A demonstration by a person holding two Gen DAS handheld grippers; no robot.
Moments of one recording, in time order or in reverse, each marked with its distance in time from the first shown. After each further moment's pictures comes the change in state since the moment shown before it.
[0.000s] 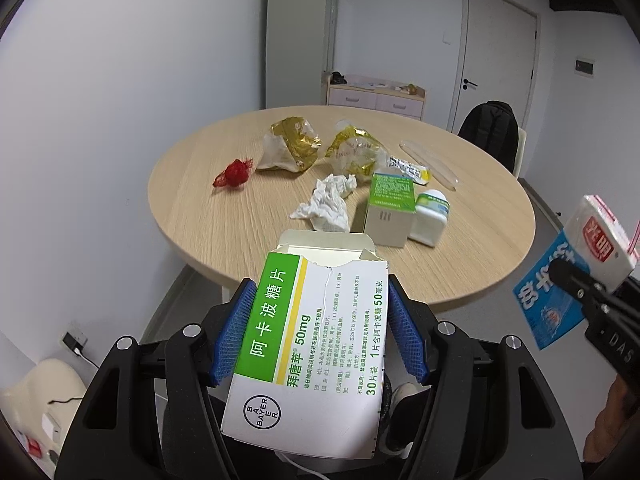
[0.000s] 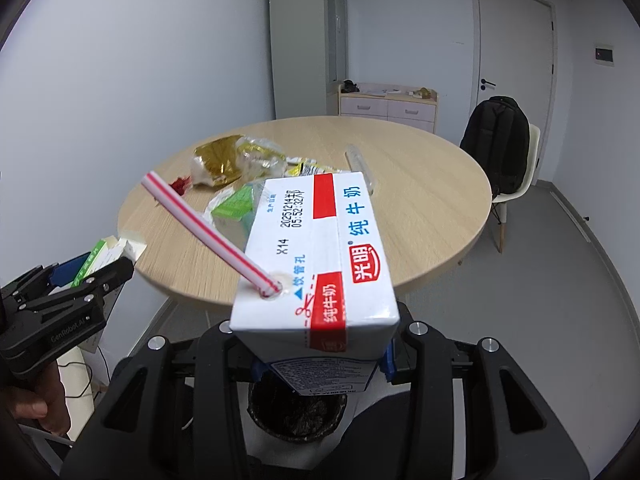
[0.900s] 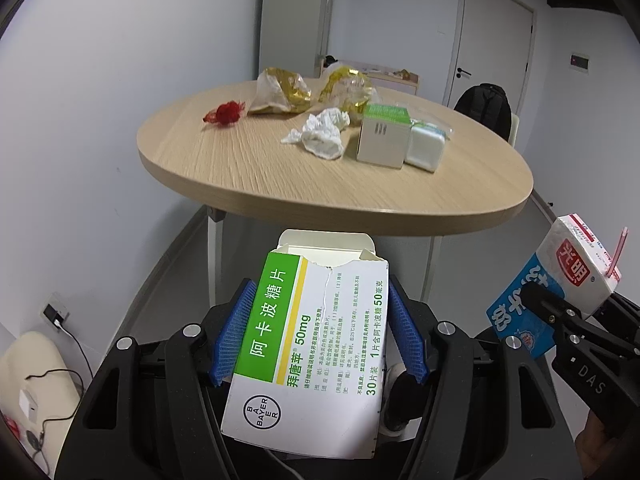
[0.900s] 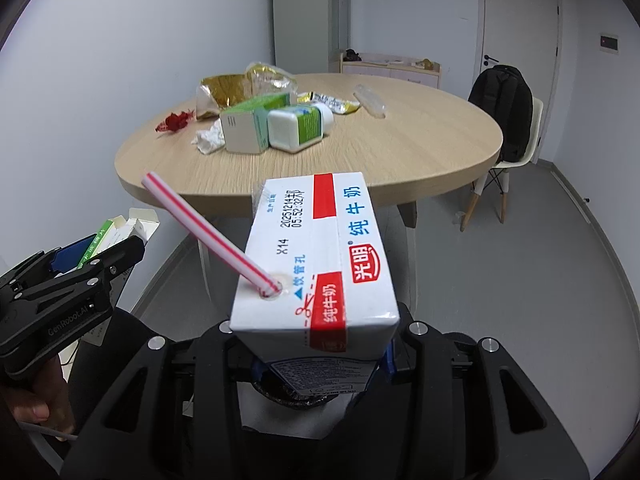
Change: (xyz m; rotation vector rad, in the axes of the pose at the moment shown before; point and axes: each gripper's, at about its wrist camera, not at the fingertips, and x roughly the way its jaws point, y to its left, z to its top) left arm 0.026 0.000 -0.071 -0.009 0.039 -0.039; right arm 0.023 0.018 -0.082 -0.007 0.098 -0.011
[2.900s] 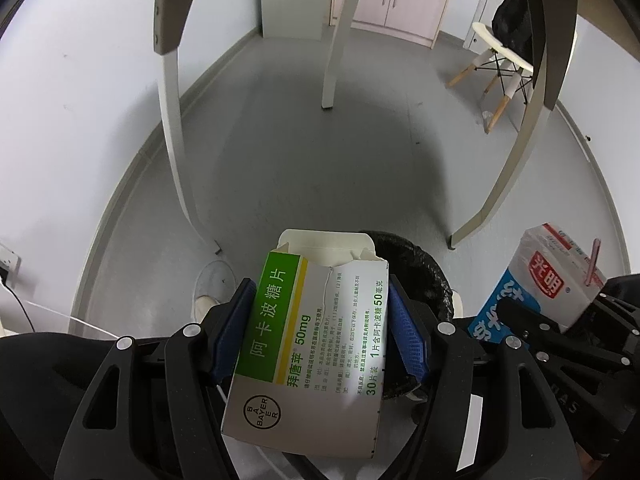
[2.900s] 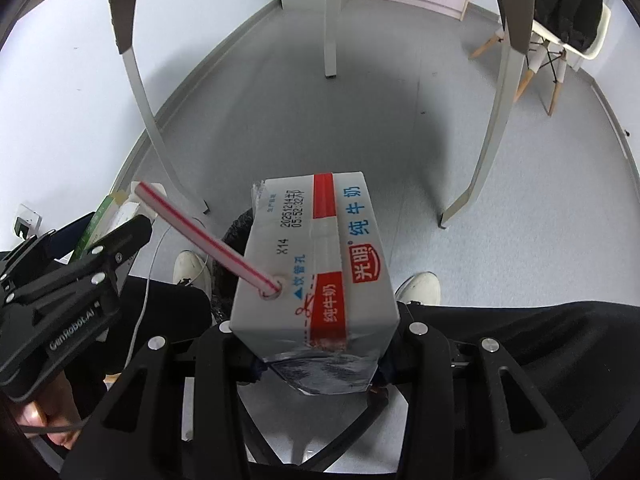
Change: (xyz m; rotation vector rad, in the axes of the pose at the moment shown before) left arm 0.267 0.021 -0.090 -0.020 0.421 0.039; right arm 0.281 0.010 -0.082 0.005 0.527 0.028
